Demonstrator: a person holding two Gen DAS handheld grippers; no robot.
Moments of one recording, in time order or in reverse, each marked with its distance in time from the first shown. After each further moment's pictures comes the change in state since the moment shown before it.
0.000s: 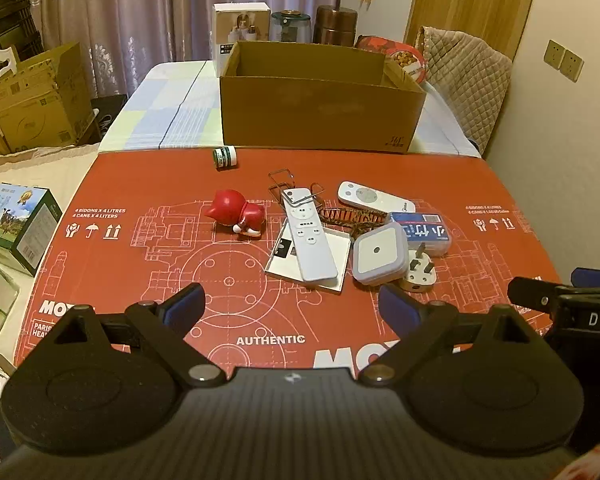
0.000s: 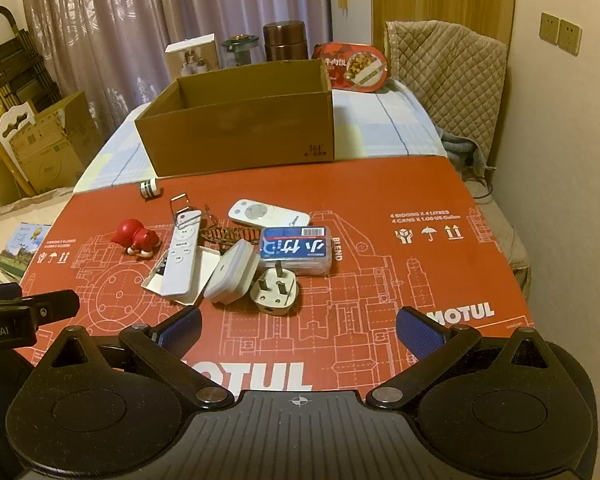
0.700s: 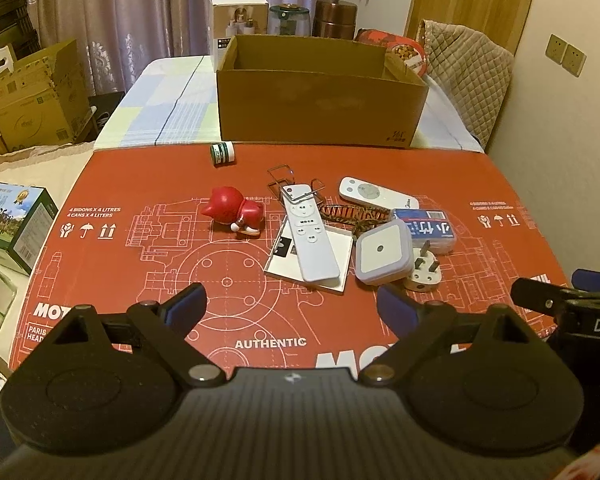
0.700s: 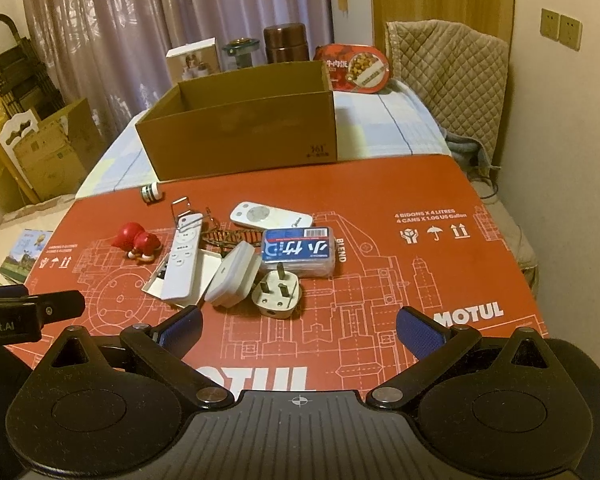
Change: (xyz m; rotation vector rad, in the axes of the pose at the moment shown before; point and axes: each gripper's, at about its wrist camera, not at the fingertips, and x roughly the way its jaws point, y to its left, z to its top) left arm 0.016 -0.002 0.004 0.009 0.015 0.005; right arm 0.010 -0.008 -0.005 0.012 -0.022 0.026
